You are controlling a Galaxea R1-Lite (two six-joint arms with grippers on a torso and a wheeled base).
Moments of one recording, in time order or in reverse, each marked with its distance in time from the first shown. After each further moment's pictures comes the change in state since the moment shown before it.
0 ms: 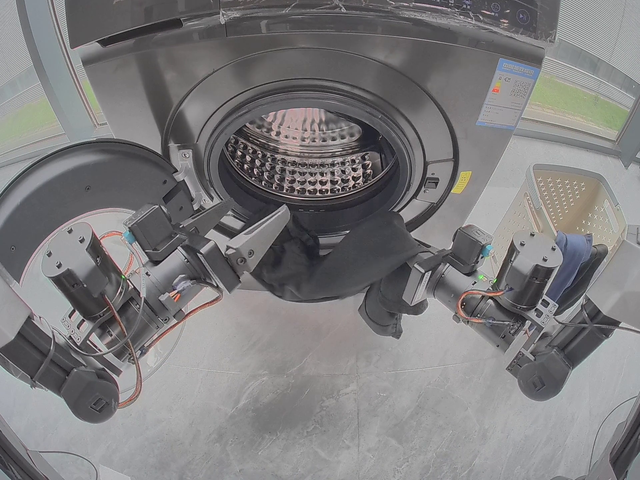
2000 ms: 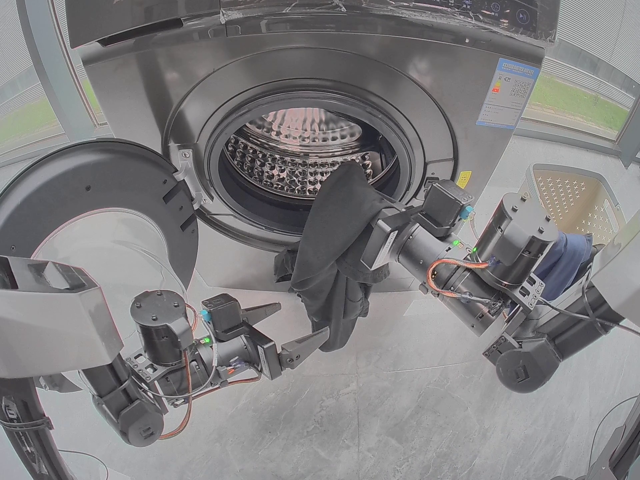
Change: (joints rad) left arm -0.041 0.294 0.090 0.000 -0.114 0.069; right arm 0.122 -0.012 -0.215 0.040 -0.019 0.001
